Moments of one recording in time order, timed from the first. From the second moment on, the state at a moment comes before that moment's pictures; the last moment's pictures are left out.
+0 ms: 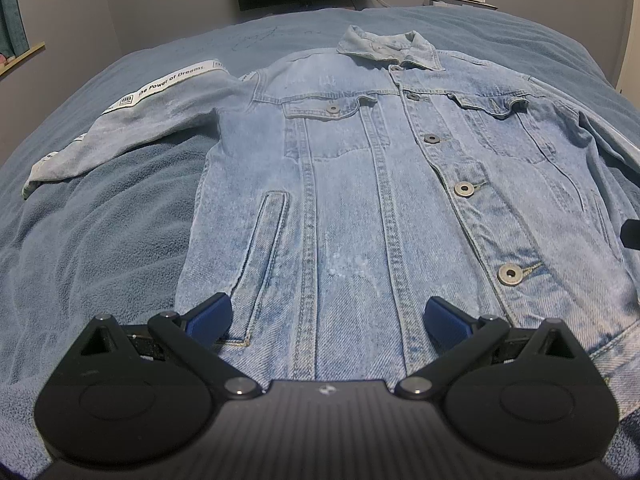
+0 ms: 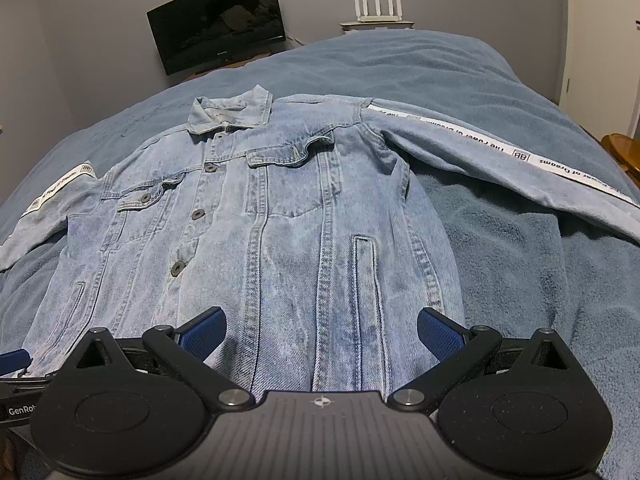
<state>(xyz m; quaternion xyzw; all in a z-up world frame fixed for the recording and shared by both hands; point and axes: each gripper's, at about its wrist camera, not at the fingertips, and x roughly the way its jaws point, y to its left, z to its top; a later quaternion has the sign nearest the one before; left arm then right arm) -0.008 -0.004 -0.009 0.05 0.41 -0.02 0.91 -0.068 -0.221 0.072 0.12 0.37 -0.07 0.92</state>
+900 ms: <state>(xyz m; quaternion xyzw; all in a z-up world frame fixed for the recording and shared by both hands) 0.019 -0.011 0.071 0.04 0.25 -0.05 0.97 -0.089 -0.307 0.099 0.29 0.25 -0.20 0.90</state>
